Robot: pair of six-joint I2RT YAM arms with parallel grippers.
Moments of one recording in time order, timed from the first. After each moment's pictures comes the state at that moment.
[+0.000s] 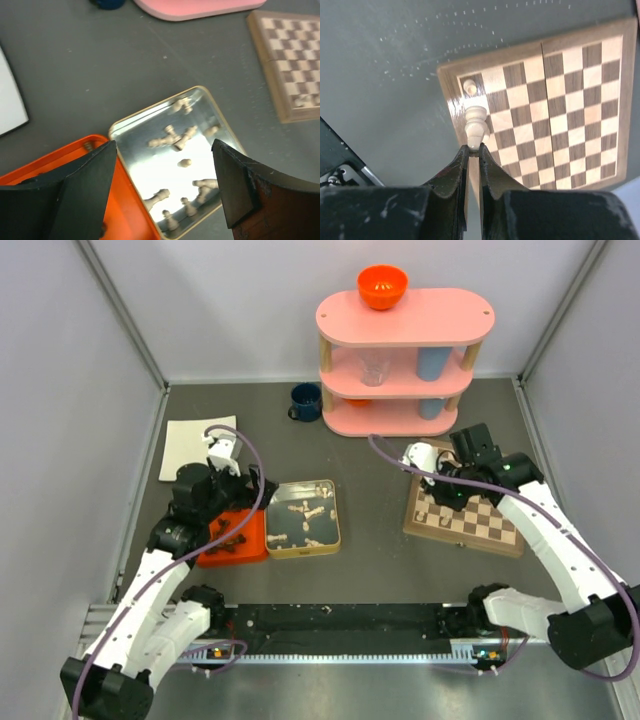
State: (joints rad) left arm -0.26 0.76 0.67 -0.24 0.27 -0.22; right arm 0.37 1.13 1.12 -1.04 -0.22 -0.71
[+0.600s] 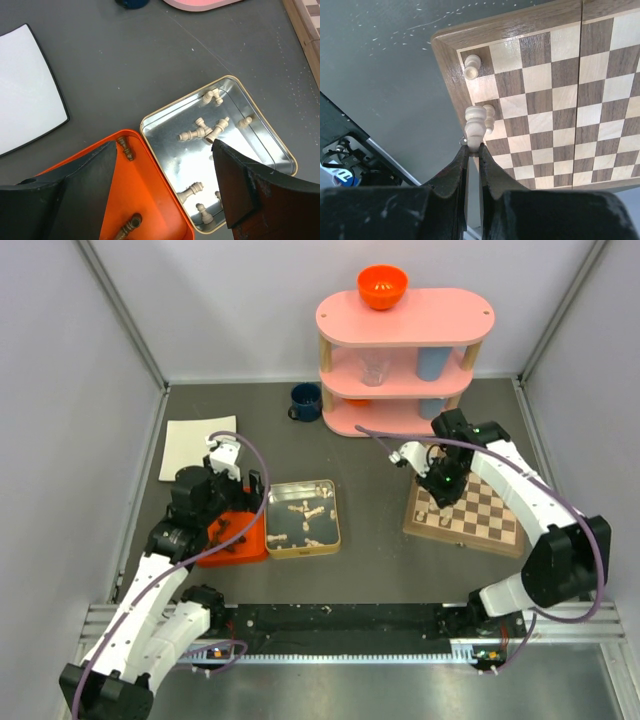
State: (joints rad) left arm -0.26 0.74 0.67 -0.31 0.18 -0.02; right arm 0.32 1.41 1.23 -1.19 -0.16 -0.75
